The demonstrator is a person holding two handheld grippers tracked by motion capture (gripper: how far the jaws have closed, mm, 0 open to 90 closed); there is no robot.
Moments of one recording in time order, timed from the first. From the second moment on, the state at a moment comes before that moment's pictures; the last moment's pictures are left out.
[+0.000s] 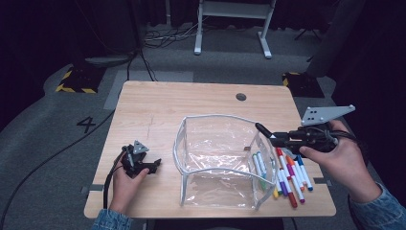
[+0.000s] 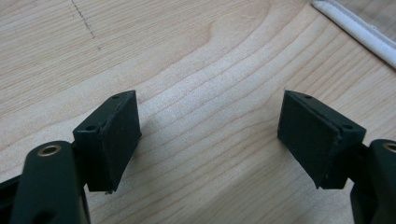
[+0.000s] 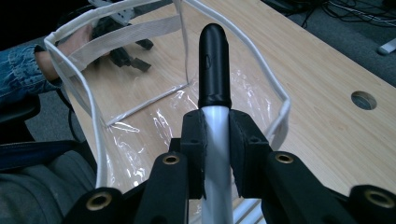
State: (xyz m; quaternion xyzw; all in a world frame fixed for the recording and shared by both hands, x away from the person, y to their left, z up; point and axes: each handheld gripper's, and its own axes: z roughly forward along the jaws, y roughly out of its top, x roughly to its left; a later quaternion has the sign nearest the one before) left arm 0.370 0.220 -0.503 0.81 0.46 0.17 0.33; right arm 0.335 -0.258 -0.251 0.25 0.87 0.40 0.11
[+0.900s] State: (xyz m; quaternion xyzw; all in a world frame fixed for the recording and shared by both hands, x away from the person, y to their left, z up) left arm 0.369 0.219 -0.503 0.81 0.46 0.17 0.33; right arm 0.362 -0.164 -0.280 0.18 0.93 0.33 0.05
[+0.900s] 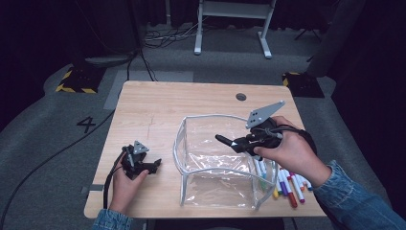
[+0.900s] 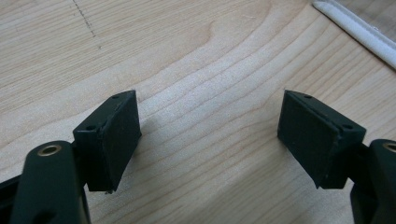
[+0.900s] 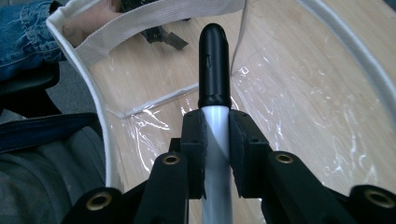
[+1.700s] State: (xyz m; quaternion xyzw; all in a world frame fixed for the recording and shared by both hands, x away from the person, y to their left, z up) left arm 0.369 0.219 -0.503 0.81 0.46 0.17 0.33; right arm 0.371 -0.127 -0.333 0.15 0.95 0.26 -0.03
